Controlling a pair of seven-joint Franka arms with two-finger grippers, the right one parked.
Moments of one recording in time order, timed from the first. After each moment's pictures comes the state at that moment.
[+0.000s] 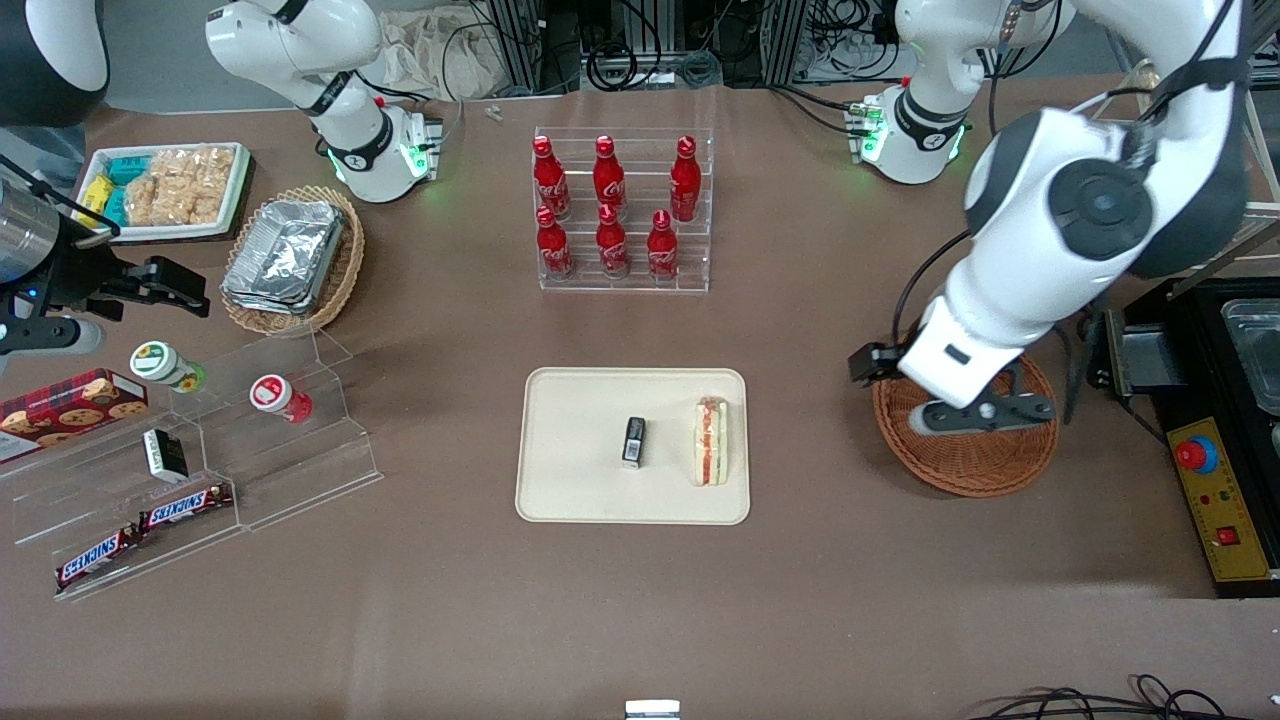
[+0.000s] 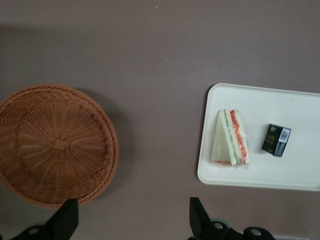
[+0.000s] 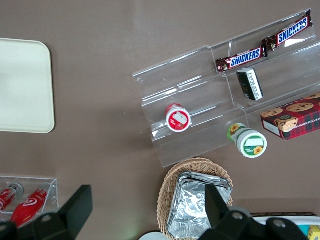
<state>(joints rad) 0.00 0.23 -0.36 -1.55 0.03 1.79 -0.43</state>
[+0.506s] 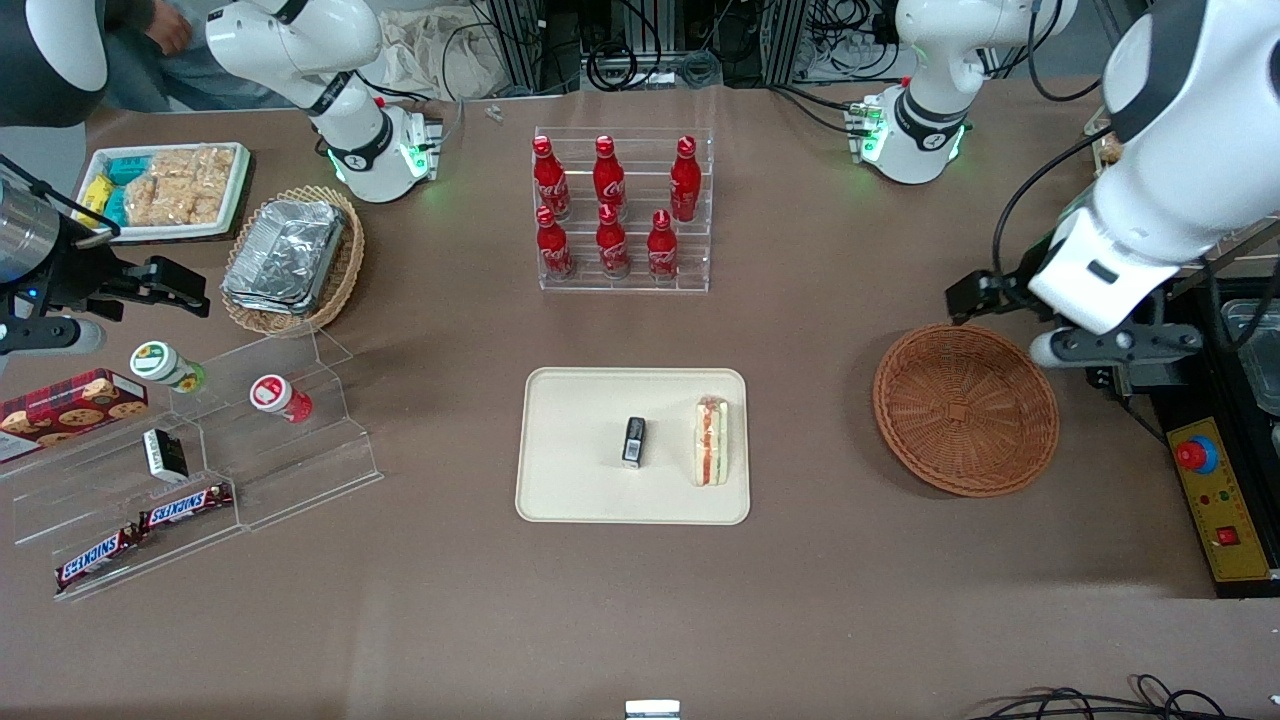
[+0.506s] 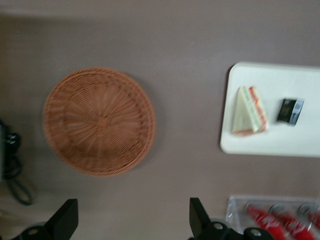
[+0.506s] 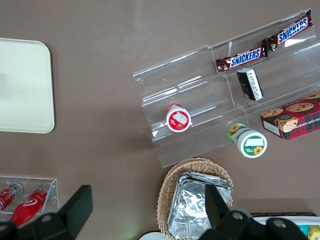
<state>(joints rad) 0.03 0.07 -0.24 -1.55 -0.03 1.59 -0.22</state>
